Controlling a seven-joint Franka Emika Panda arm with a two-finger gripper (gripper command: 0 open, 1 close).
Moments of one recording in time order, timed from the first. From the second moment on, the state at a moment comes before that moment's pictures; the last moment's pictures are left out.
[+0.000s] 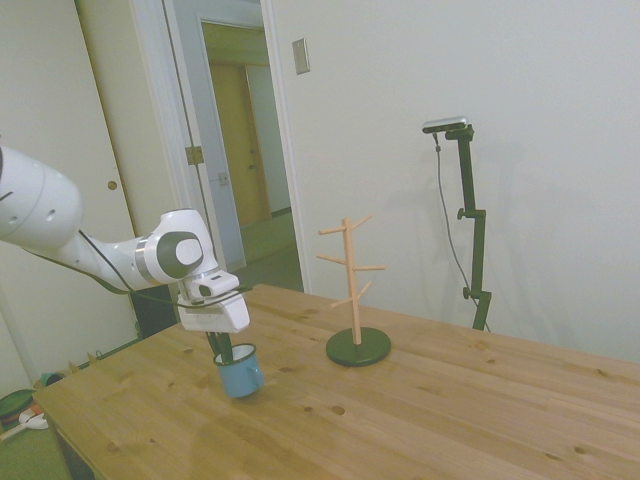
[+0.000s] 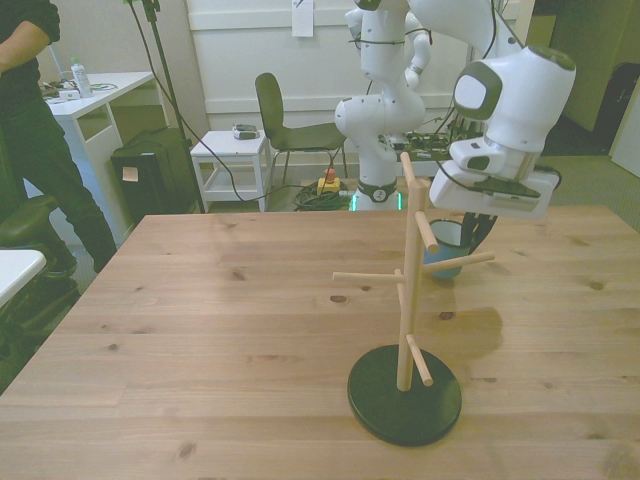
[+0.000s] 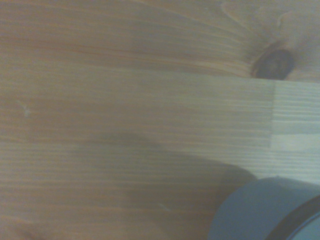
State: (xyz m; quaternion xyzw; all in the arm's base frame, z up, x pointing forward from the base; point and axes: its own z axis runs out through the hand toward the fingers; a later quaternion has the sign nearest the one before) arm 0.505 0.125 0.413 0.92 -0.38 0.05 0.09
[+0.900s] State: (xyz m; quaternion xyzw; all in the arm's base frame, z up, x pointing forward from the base) arm 0.468 0.028 0.631 0.91 -0.37 0.15 0.06
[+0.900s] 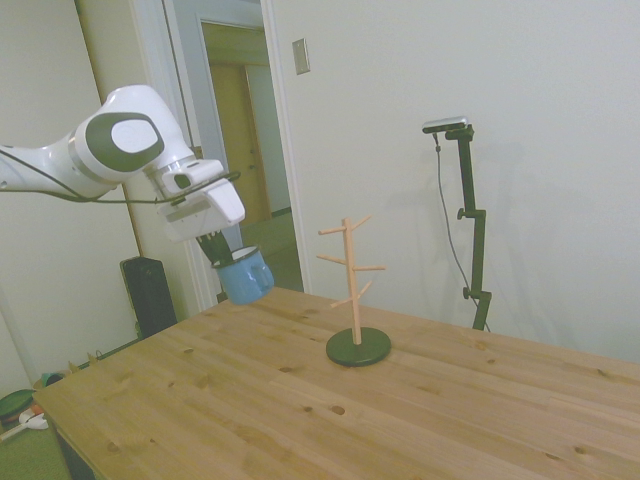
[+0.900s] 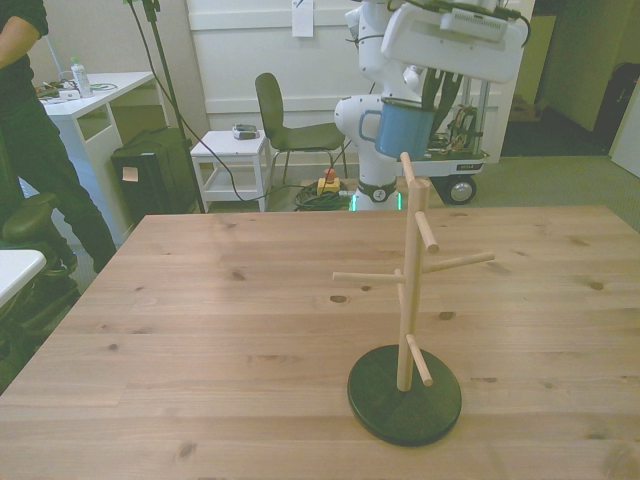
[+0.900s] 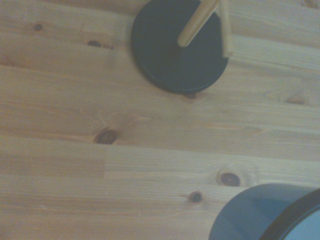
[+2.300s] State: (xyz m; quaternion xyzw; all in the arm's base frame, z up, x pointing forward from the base) arm 0.591 0.045 0.653 0.92 -0.37 0.15 0.05
